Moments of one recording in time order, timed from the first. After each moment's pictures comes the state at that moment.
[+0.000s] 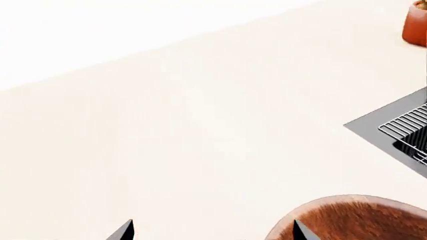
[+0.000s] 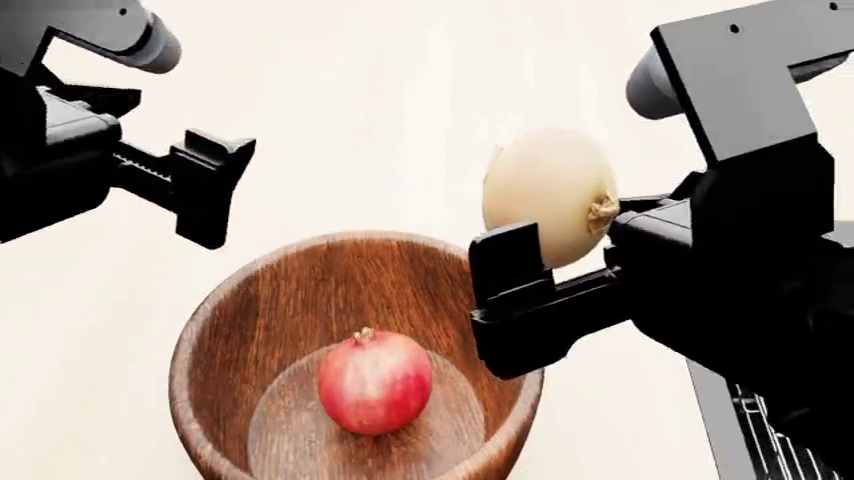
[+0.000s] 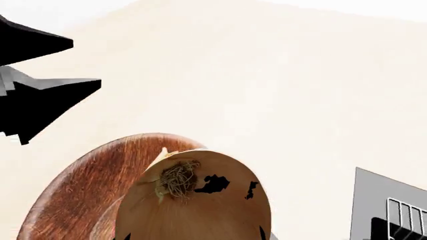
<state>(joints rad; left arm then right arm) -1.53 -0.64 0.99 -0.08 -1.47 -0.88 -0.41 1.44 0.92 -0.70 -0.21 2.03 1.11 0.68</state>
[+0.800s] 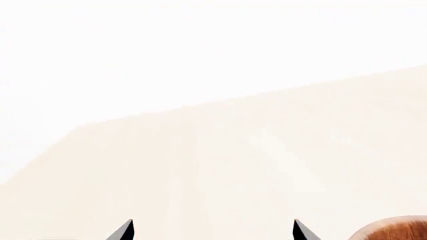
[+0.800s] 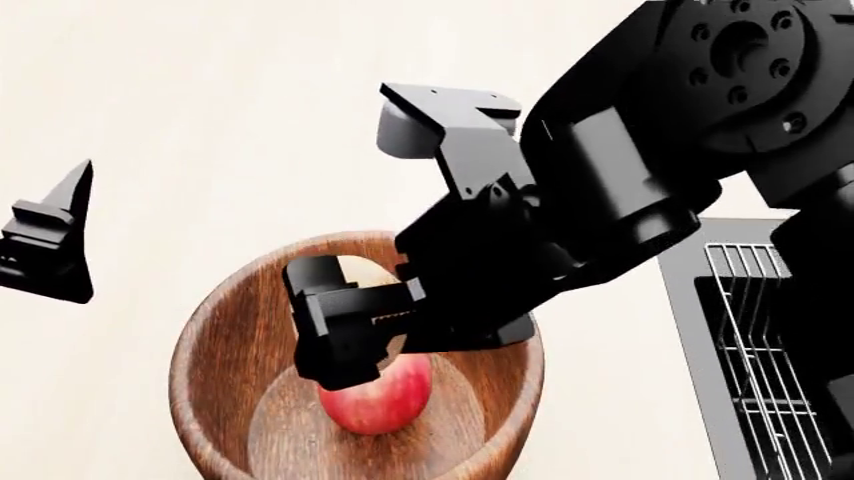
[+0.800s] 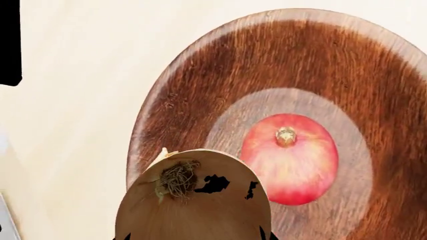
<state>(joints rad) -1.10 -1.02 0.86 0.37 -1.32 -0.45 -0.62 1.76 0.35 -1.15 0.73 1.96 1.53 0.14</state>
